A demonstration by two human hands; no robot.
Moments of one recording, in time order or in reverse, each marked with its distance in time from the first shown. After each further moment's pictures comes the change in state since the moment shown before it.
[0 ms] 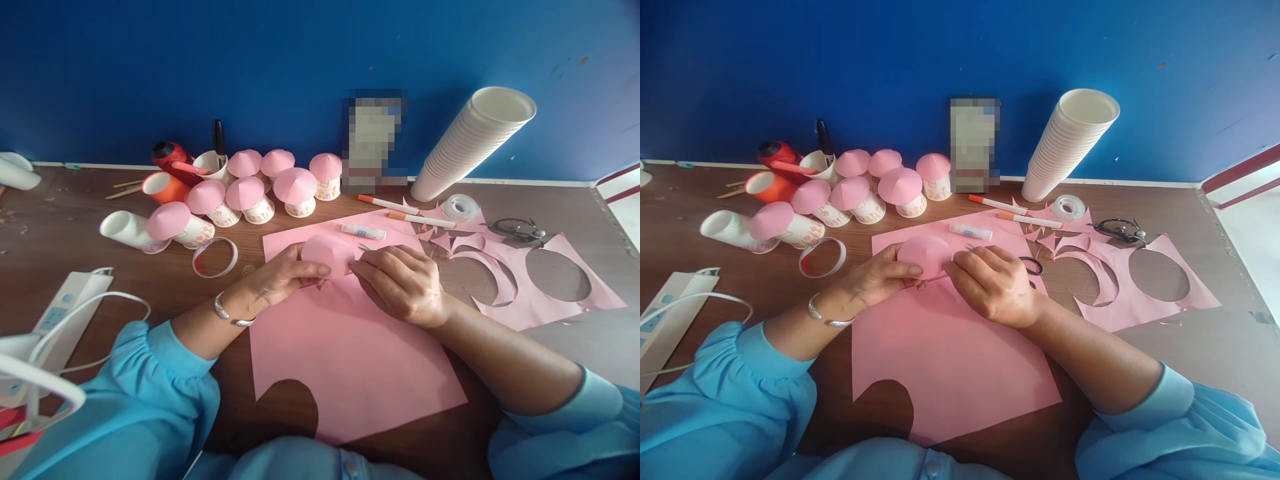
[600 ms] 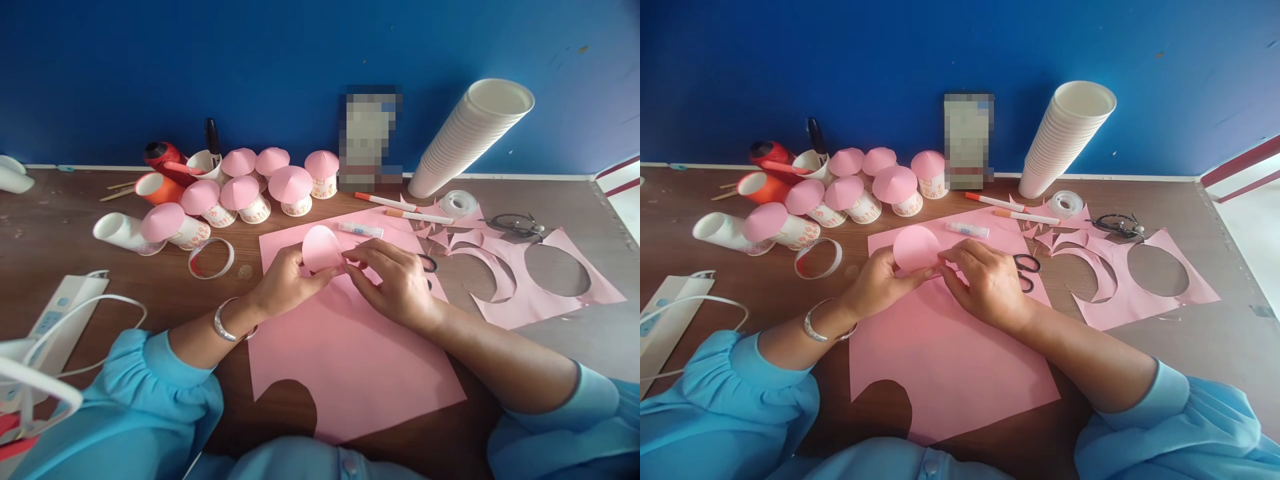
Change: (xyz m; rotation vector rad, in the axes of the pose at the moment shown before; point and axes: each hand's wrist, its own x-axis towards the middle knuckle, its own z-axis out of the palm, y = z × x) left_hand -0.007 -0.004 0.020 0.795 0.177 0.509; right_hand 0.005 -0.017 0.006 0.322 -0.092 0.492
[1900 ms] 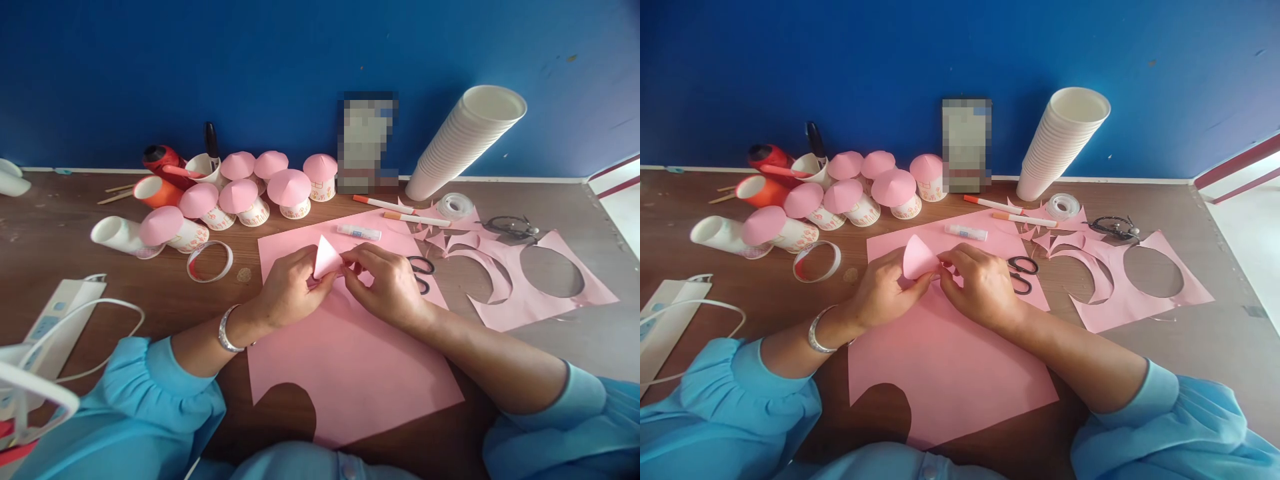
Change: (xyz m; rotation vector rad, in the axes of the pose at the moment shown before) left_hand -0.005 -0.009 0.009 0.495 0.184 0.396; right_hand 0.001 -0.004 0.006 0.055 -0.094 0.185
